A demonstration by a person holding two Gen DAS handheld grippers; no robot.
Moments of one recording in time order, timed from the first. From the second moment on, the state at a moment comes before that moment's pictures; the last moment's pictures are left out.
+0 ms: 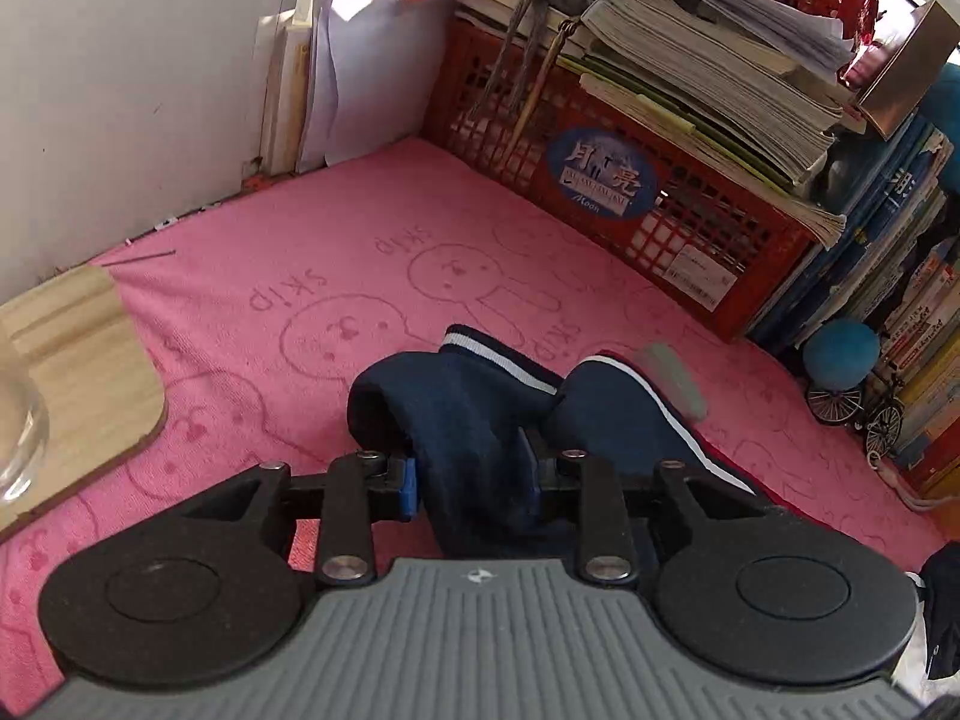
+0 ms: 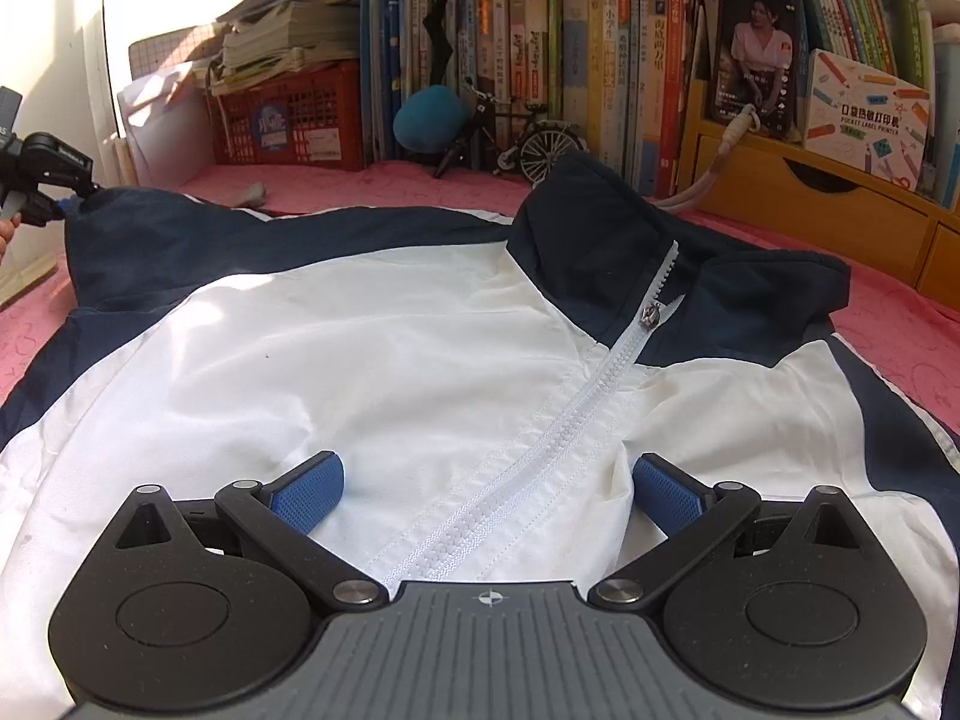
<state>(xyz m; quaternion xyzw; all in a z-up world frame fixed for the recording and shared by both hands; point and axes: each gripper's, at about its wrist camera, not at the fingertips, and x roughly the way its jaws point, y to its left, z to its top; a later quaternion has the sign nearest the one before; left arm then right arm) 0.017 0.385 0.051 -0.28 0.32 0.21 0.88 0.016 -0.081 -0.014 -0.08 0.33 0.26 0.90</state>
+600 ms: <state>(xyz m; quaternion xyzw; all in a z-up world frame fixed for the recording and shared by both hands) -0.100 0.088 0.029 0.11 0.31 -0.30 0.90 0.016 -0.082 -0.015 -0.08 0.33 0.26 0.90</state>
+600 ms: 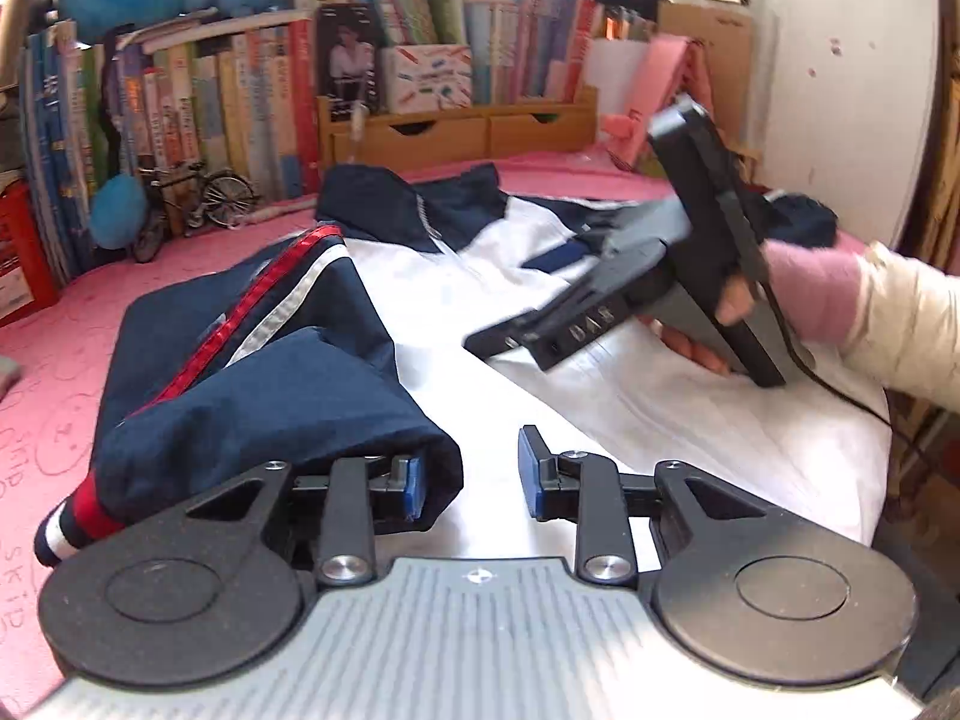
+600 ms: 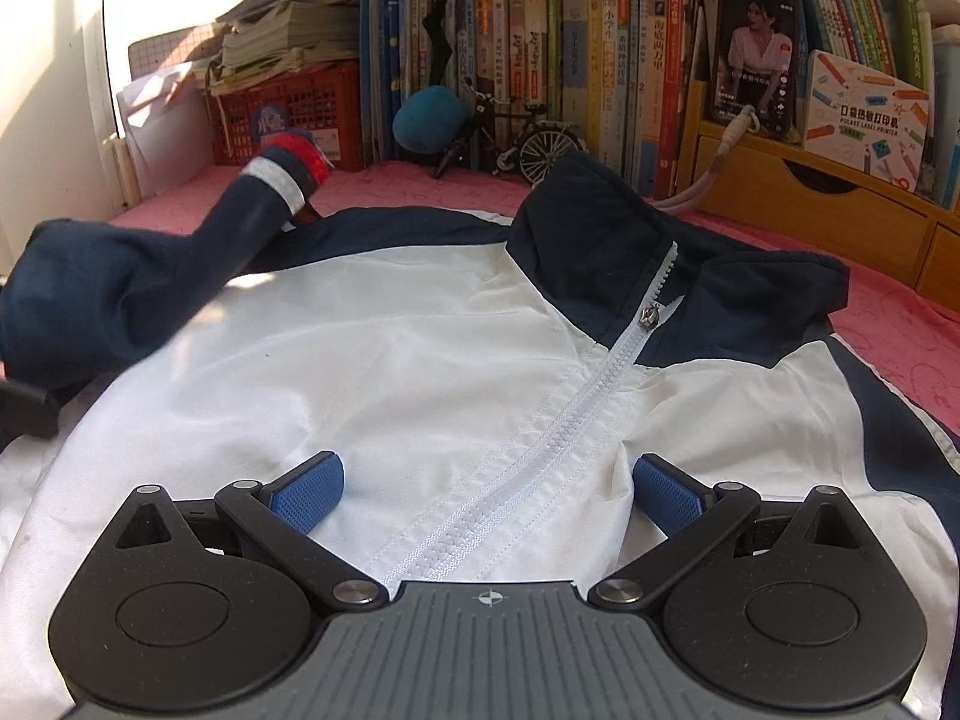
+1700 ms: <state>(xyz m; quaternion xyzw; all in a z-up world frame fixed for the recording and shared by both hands) -0.051 0.245 0.121 -0.01 0.14 0.14 0.98 0.016 -0.082 -0.017 -0.08 0.33 0.26 0.91</state>
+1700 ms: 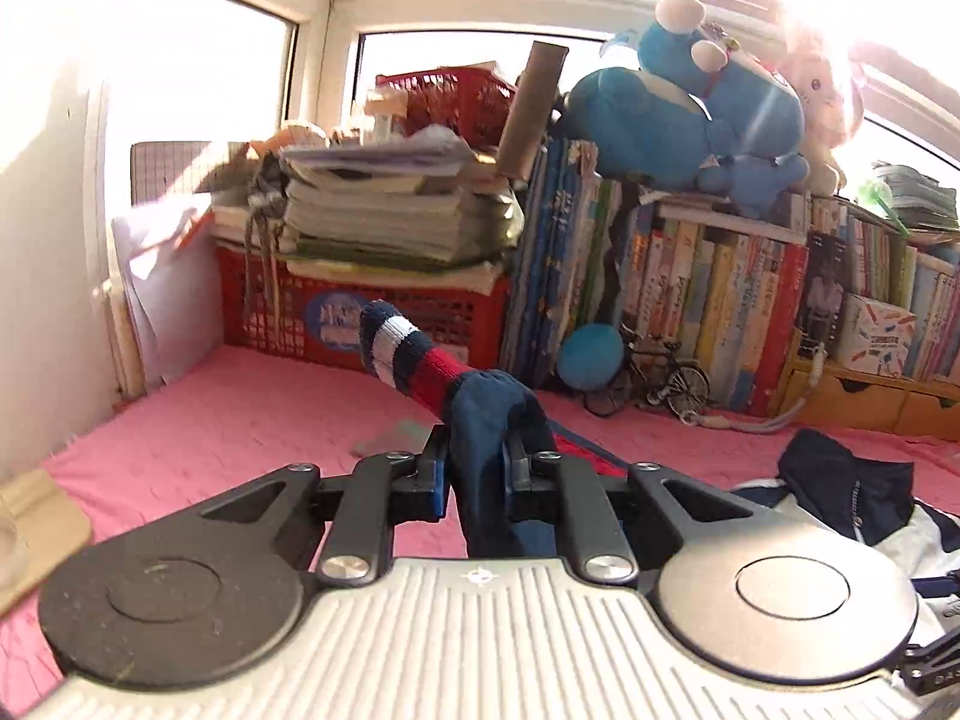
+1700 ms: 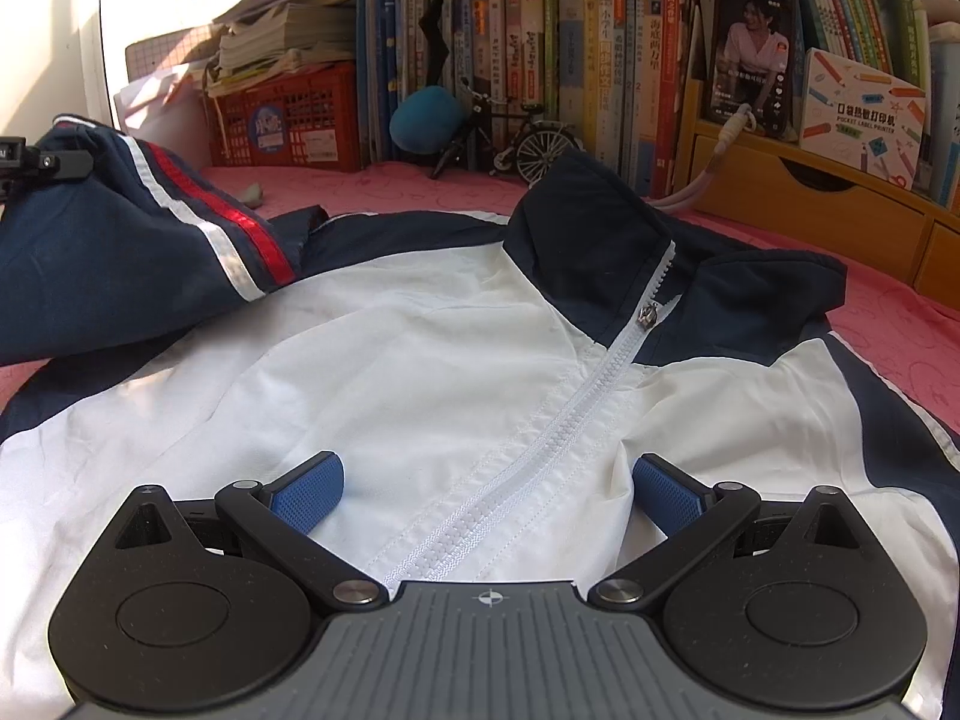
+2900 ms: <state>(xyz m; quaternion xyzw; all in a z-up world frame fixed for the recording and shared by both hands) 0.051 0.274 0.113 0.06 0.26 0.19 0.94 0.003 -0.089 -0.014 -0.09 0.32 0.23 0.92</state>
